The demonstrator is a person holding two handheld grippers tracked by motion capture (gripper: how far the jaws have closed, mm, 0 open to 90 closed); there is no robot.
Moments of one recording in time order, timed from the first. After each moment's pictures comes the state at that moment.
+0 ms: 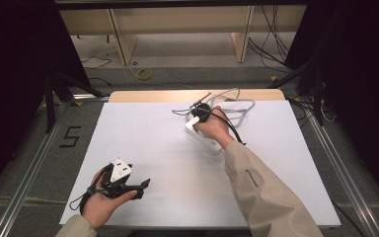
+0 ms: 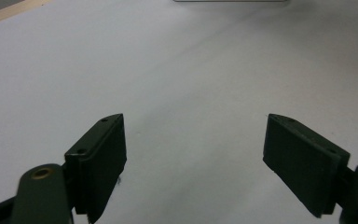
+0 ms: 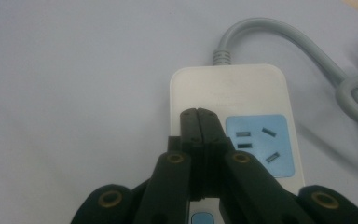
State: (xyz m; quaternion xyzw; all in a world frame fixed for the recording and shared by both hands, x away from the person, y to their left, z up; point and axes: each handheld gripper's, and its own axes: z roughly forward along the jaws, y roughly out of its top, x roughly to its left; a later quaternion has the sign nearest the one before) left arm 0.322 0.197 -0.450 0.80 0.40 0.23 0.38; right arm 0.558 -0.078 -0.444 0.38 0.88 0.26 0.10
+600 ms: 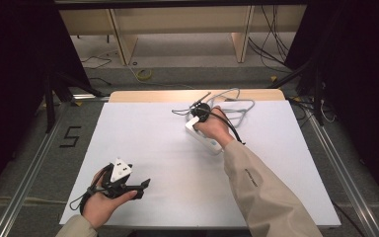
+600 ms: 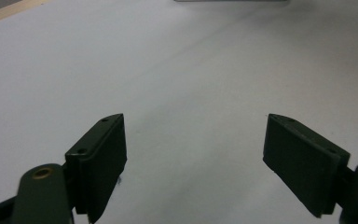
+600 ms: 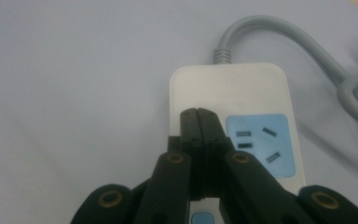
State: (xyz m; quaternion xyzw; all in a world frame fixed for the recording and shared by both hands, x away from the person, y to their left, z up) left arm 0.322 0.196 -0.451 0.80 0.40 0.23 0.37; right arm 0.559 -0.077 -0.444 0.39 0.88 0.26 0.10
